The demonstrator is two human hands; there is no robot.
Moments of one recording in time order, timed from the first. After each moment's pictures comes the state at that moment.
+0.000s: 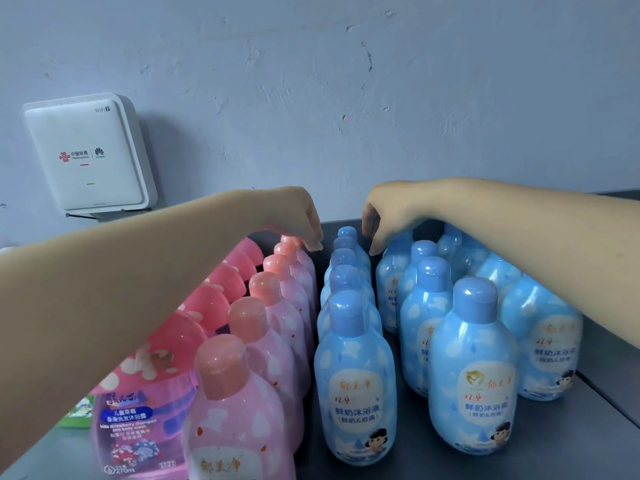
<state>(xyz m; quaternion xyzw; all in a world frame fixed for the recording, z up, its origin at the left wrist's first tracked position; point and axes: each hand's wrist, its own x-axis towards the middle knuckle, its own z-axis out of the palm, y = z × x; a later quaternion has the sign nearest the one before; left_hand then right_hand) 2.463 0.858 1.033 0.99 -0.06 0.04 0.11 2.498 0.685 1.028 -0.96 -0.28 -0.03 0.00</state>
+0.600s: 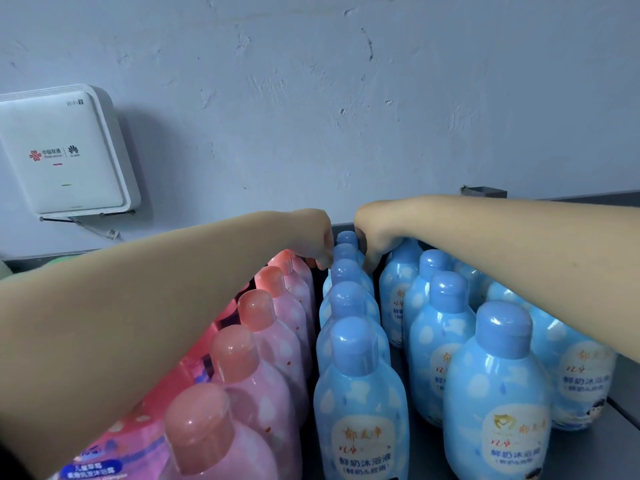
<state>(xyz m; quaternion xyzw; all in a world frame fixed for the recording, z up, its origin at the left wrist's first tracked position) 2.492 0.837 1.014 1.00 -0.07 -0.01 0.00 2.533 0.714 1.010 -0.97 -0.23 0.03 -0.07</state>
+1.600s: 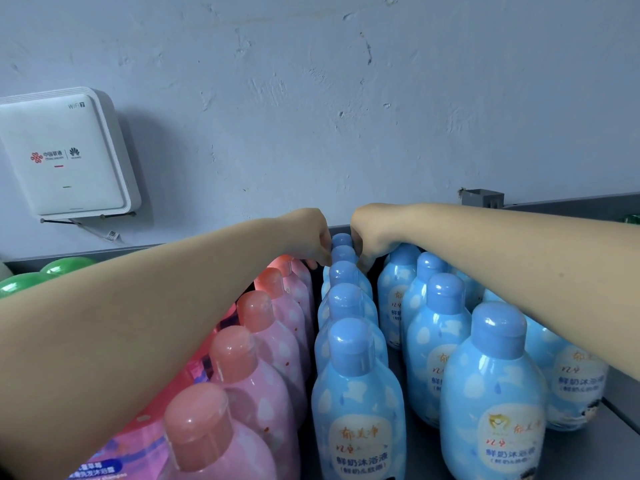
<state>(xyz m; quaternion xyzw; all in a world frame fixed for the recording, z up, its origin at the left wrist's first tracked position) 2.489 0.842 1.010 0.99 -0.05 0.01 0.11 2.534 0.715 1.006 -0.97 -0.25 0.00 -0.03</state>
